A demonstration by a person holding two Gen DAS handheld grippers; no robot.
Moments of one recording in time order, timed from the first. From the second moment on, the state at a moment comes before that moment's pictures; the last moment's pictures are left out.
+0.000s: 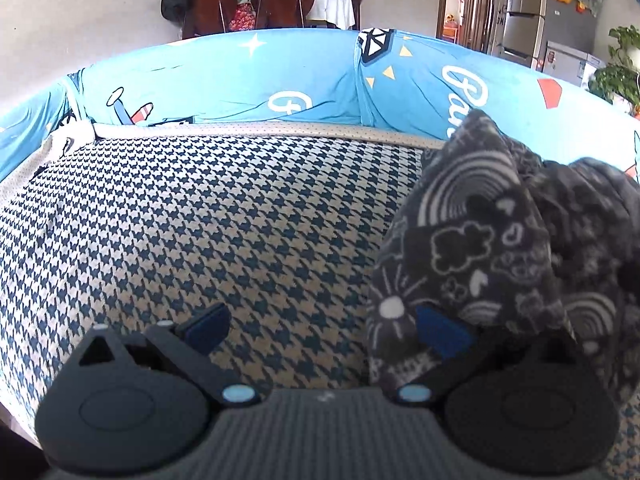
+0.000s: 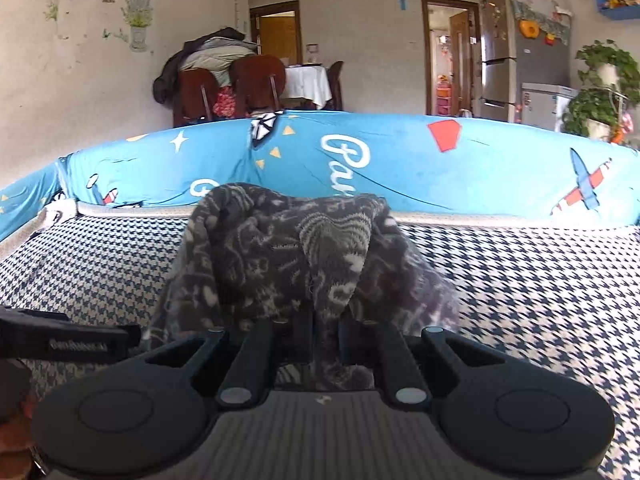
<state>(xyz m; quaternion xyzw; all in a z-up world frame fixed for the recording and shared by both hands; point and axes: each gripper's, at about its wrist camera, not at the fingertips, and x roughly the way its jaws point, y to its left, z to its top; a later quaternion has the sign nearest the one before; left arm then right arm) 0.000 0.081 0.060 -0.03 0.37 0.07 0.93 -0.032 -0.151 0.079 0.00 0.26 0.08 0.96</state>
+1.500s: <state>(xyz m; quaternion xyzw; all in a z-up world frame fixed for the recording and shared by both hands) 0.133 0.021 0.061 -0.03 0.43 -0.09 0.90 0.051 -0.235 0.063 0.21 0.36 0.05 0.91</state>
